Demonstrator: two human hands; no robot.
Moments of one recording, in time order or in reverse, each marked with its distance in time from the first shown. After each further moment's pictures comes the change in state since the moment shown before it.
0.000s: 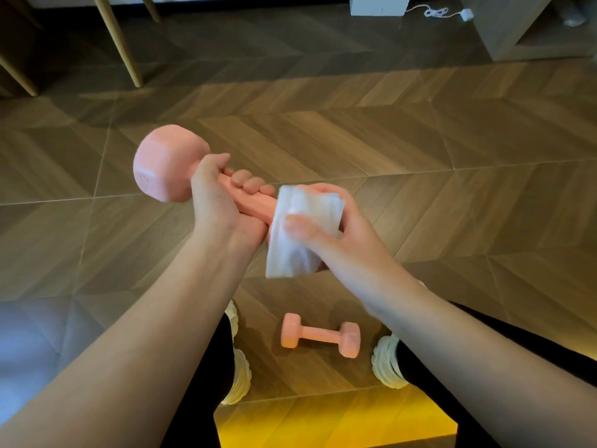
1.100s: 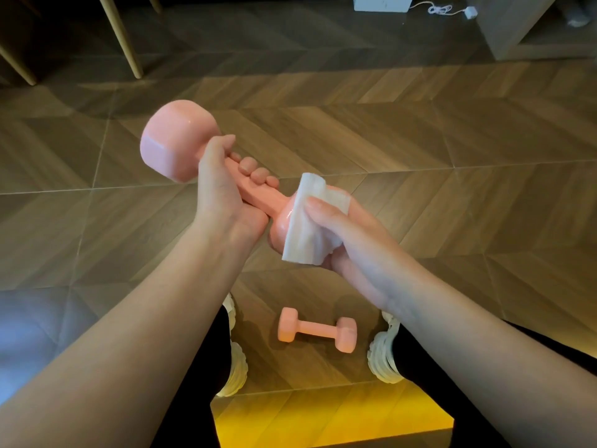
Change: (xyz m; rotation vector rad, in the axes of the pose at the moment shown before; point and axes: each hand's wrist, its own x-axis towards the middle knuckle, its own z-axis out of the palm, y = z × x) left_hand -0.001 0.000 0.001 0.120 -0.050 0.010; right_hand 0.001 0.001 -0.008 0.240 -0.112 0.160
